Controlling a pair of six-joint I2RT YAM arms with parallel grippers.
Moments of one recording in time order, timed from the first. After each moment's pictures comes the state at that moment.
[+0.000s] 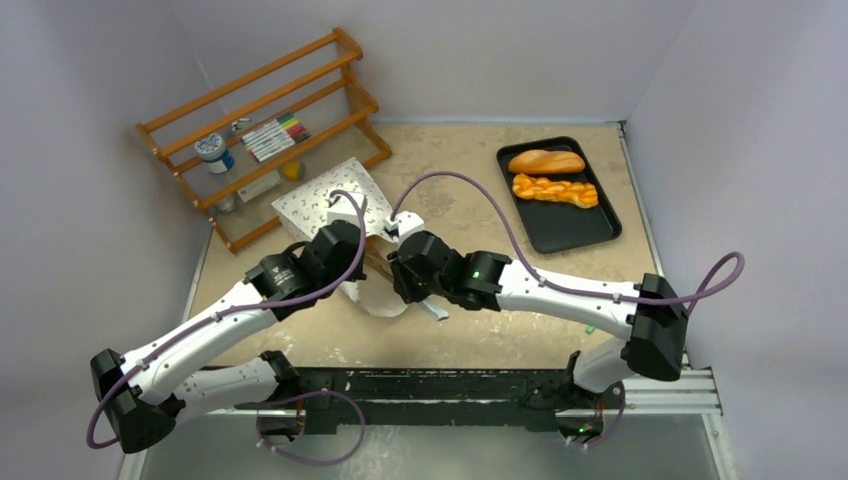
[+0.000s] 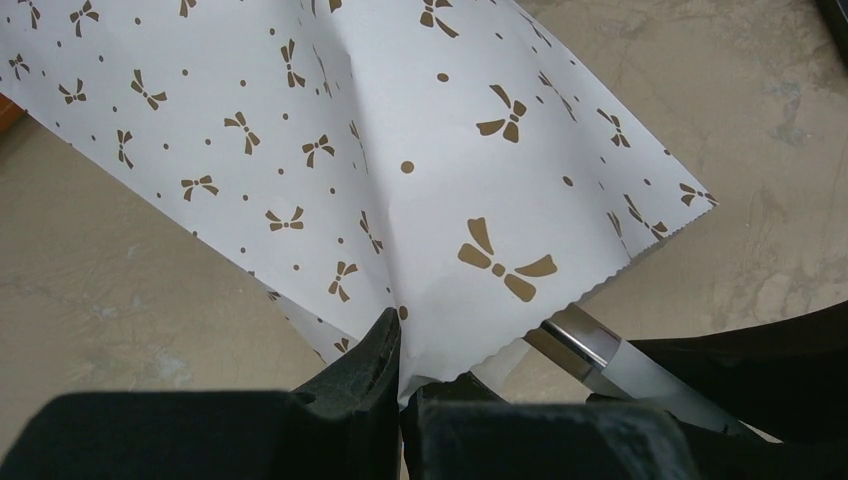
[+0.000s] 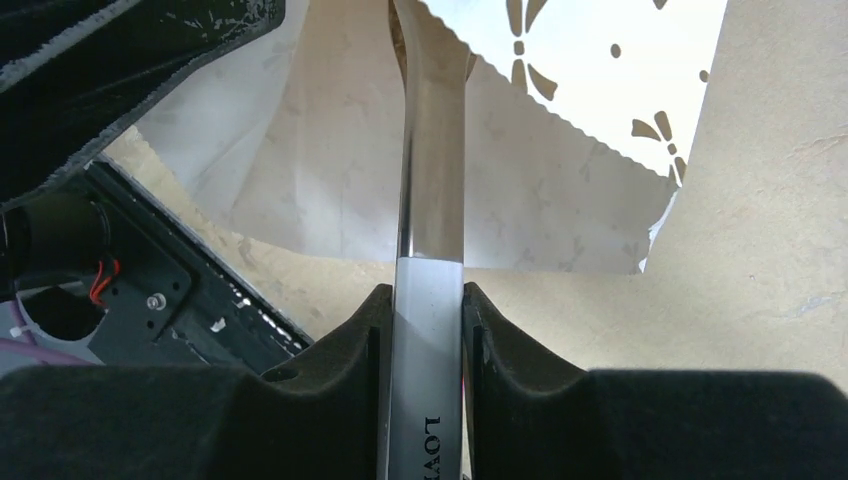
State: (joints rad) left arm -0.84 0.99 0.95 -0.70 -0.48 -0.50; right arm 1.15 1.49 1.18 -0.44 0.24 0.48
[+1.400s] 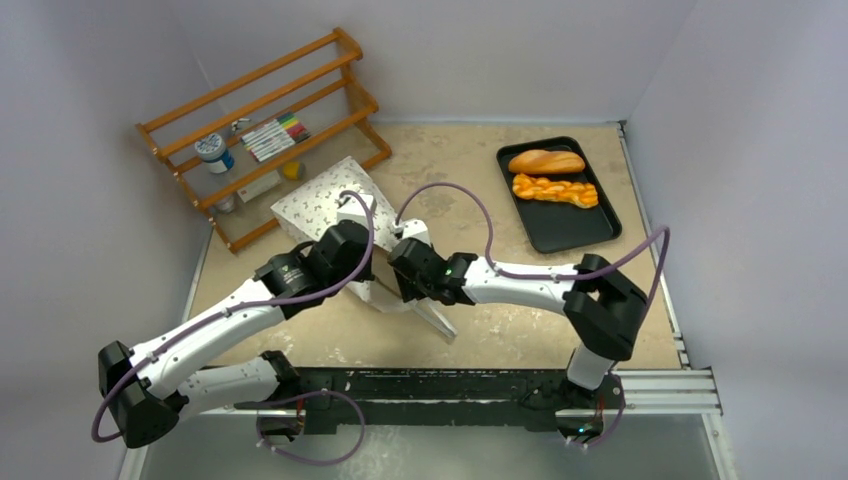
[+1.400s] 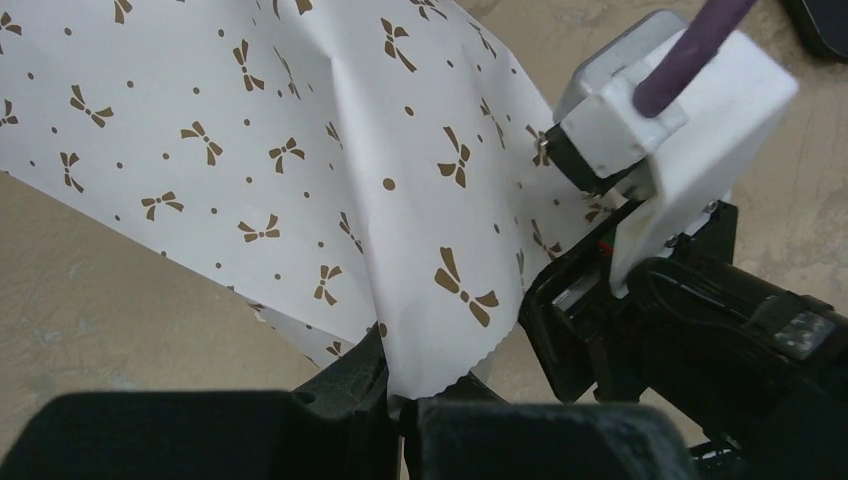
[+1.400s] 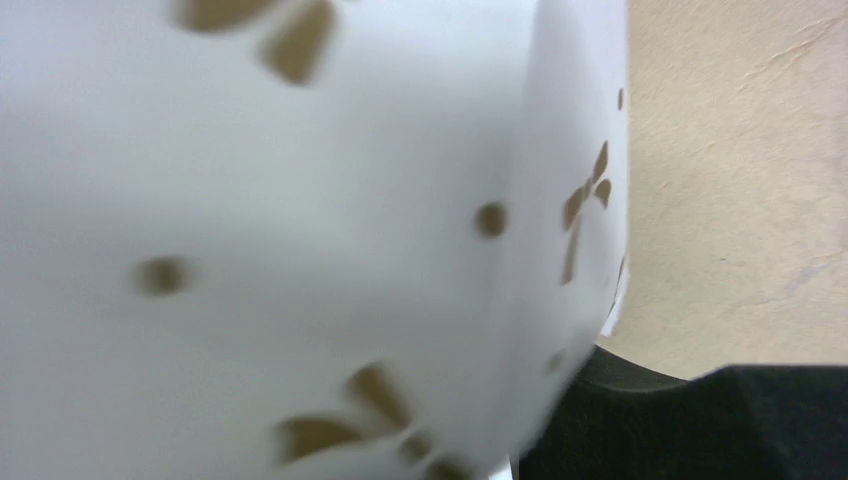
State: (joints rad) left arm -0.85 1.02 0.93 -0.63 -0.43 -0.49; right arm 1.07 1.72 1.12 -0.35 0.37 0.58
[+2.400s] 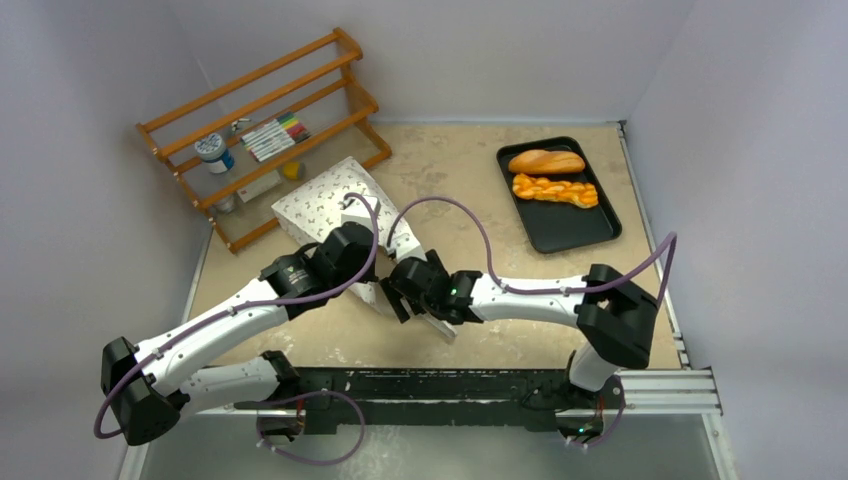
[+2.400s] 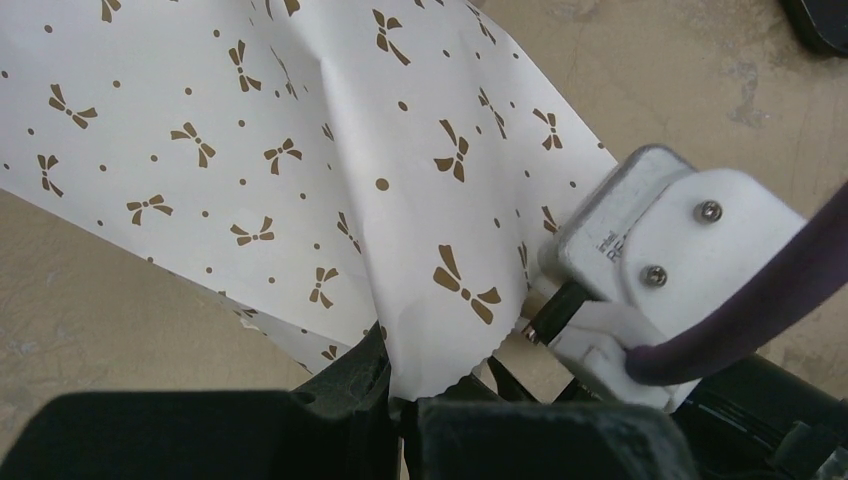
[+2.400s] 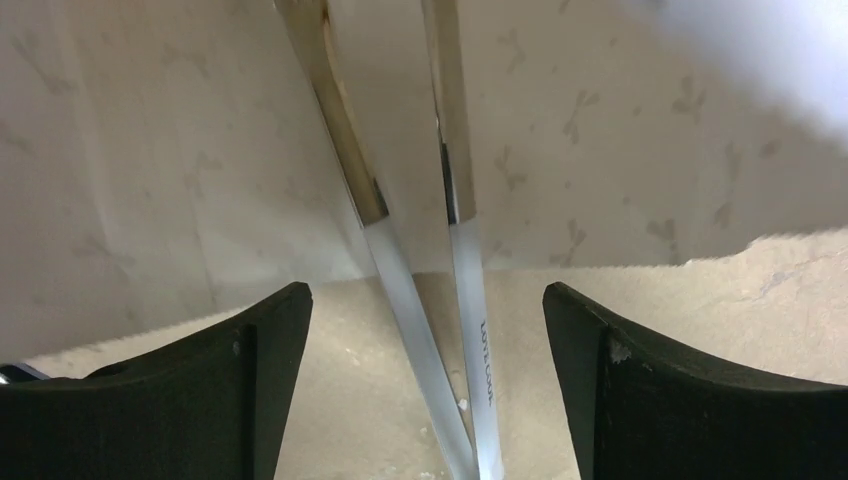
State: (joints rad) left arm -0.86 1.04 0.90 -0.58 -0.42 -0.50; right arm 1.16 1.64 1.03 -0.29 0.43 0.44
